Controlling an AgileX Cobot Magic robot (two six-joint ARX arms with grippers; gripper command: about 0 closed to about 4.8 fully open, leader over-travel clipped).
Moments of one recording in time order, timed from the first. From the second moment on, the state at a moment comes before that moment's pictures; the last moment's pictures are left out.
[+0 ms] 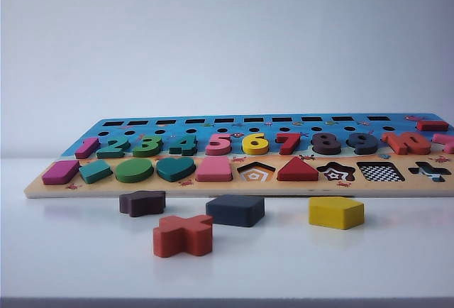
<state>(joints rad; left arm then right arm) 0.08 0.05 0.10 -0.02 -0.11 0.01 -0.04 0.01 0.01 -0.12 -0.13 0.16</state>
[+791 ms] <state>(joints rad) -0.31 0.47 0.61 -0.47 -0.01 0.02 -0.04 0.01 0.01 -0.14 -0.13 0.16</state>
